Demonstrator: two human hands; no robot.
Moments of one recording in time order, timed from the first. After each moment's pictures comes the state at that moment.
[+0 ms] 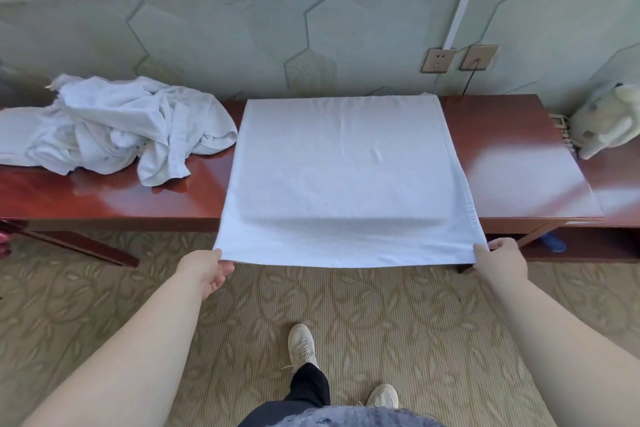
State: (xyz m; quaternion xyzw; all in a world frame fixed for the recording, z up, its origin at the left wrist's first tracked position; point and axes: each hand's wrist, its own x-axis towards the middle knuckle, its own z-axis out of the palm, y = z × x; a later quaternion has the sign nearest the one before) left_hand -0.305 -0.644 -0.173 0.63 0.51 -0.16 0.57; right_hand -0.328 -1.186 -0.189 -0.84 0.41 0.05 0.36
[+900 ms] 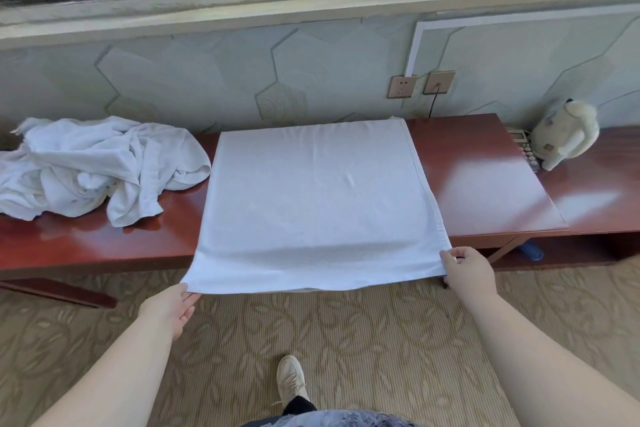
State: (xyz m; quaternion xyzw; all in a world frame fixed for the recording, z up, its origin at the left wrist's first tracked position) left_hand -0.297 -0.642 -0.172 0.57 0.51 -0.10 0.64; right_hand -0.316 -1.194 -0.178 -0.85 0.34 0.03 0.41
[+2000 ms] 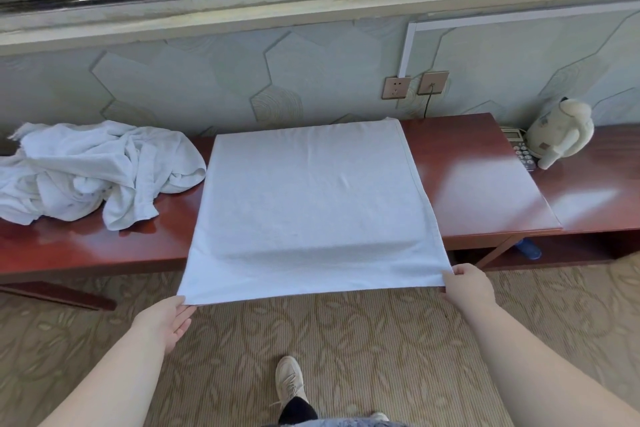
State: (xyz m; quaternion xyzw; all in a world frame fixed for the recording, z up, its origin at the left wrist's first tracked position) left_hand -0.315 -0.660 -0.154 0.57 0.52 -0.11 0.62; right_hand -0.334 -1.204 -0.183 -0.82 0.40 0.09 0.41
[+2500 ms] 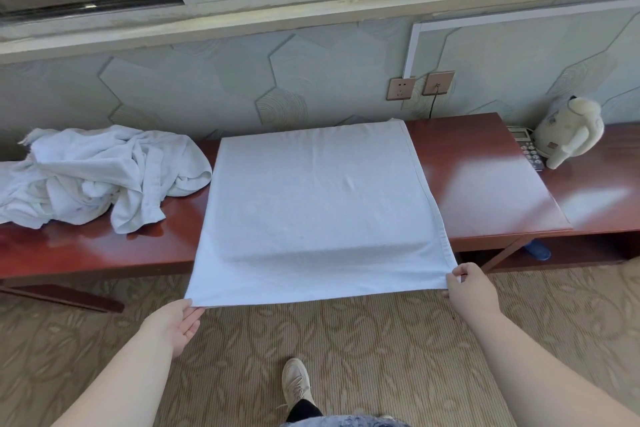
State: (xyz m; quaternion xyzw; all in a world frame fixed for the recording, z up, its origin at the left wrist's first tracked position) left_hand -0.315 -0.664 -0.147 0.56 0.53 -0.11 0.63; right_hand -0.340 -1.197 -0.192 -0.84 0.35 0.07 0.40
